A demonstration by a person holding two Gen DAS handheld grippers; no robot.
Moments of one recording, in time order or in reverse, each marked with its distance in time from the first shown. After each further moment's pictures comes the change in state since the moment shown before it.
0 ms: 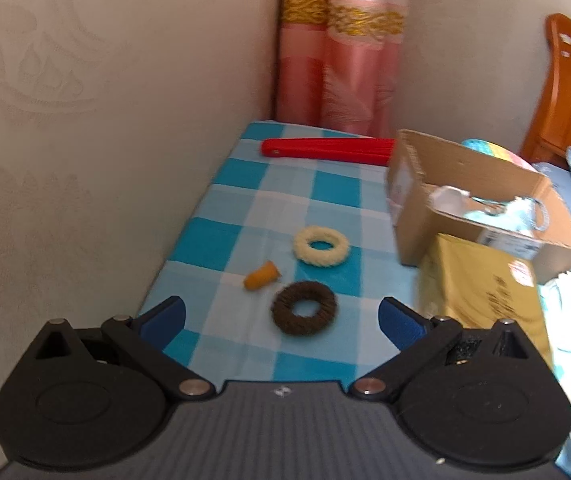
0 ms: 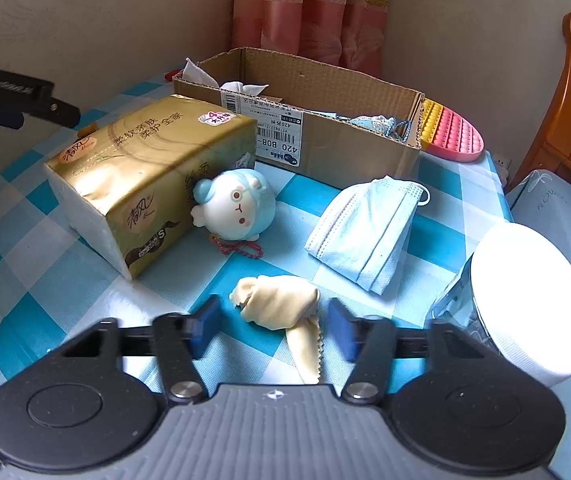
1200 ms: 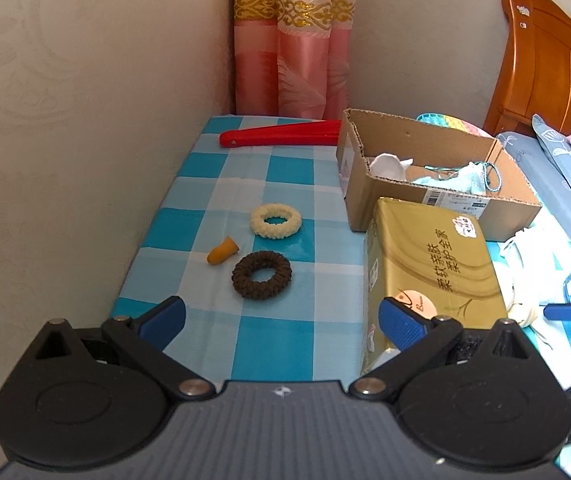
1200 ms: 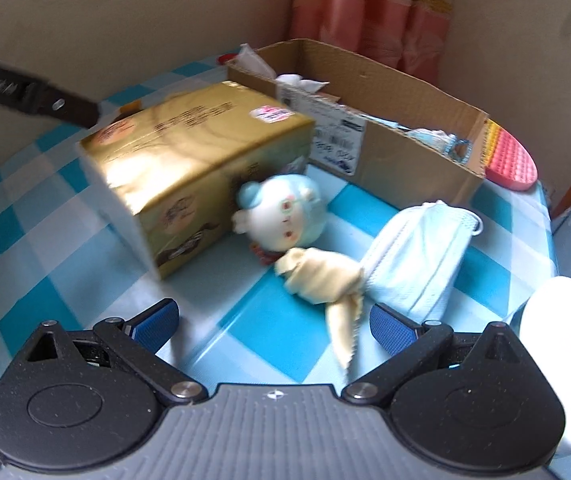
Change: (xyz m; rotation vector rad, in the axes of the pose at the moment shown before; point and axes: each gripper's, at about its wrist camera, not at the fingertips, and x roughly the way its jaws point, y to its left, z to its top) left arm -0.024 -0.018 -0.014 0.091 0.026 -0.057; right arm 0.017 0.005 0.016 -0.111 0.037 0.111
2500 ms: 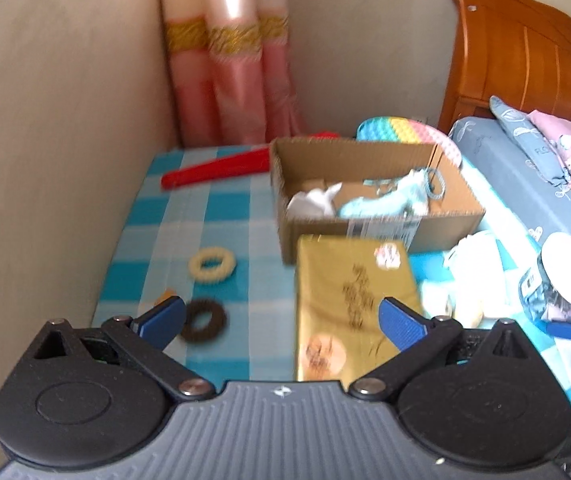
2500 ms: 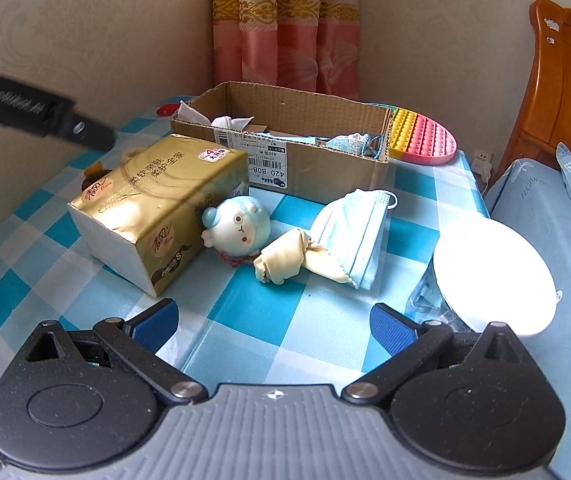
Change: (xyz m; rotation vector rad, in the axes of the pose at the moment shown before) left arm -0.015 -0.049 0.038 0.135 -0.021 -0.071; right arm -0.057 0.002 -0.020 0.205 -0.092 -0.123
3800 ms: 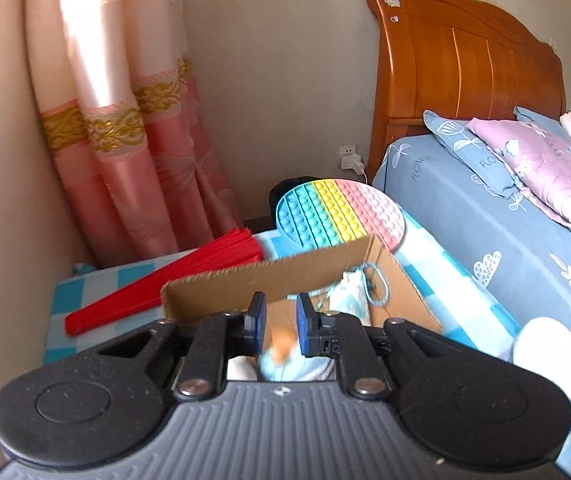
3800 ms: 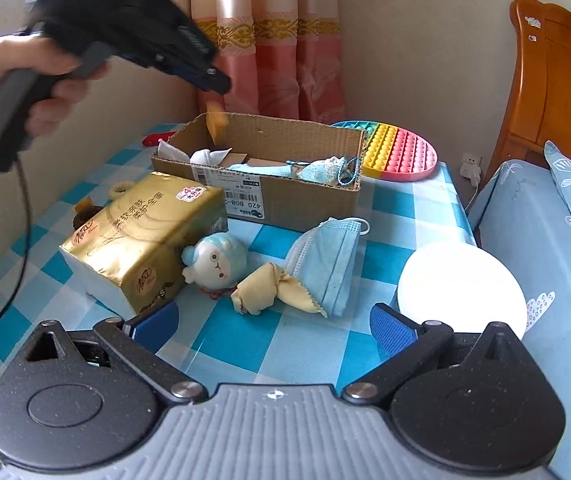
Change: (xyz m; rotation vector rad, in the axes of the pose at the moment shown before) left arm 0.056 -0.051 0.107 0.173 -0.082 -0.173; right arm -0.016 -0.022 0.013 0.061 -0.045 -0.003
